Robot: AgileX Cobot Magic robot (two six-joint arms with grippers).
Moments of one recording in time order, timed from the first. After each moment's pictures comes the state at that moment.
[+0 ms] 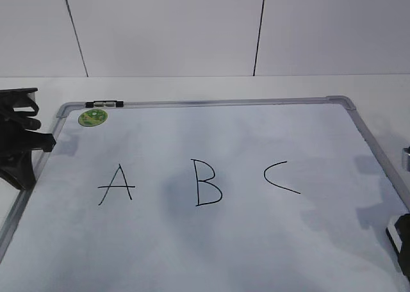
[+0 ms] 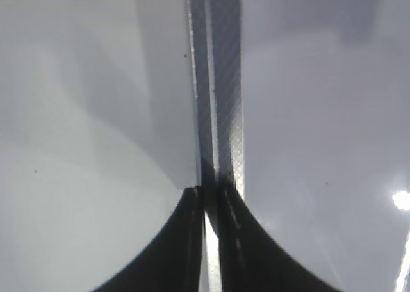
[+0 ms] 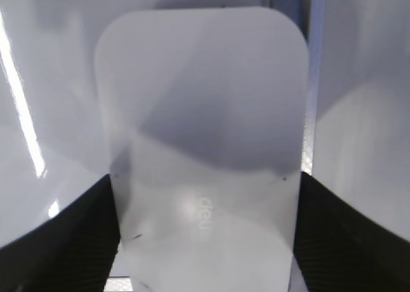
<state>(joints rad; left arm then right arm) -0.10 1.92 -1.20 -0.14 0.92 0.01 0.01 1.46 -0.69 0.04 0.90 0.04</state>
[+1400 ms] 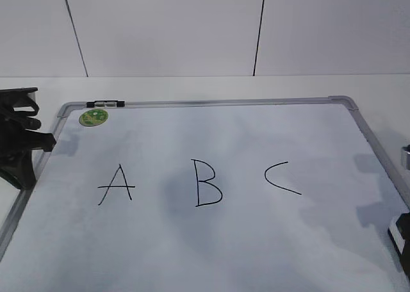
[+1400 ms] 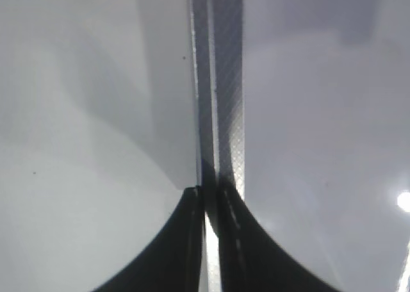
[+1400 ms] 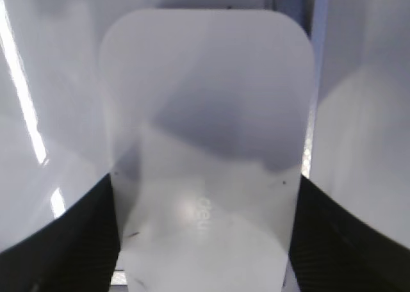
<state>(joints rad) -0.10 1.92 -1.20 -0.14 0.92 0.01 0.02 1.46 -0.71 0.05 0.96 0.03</state>
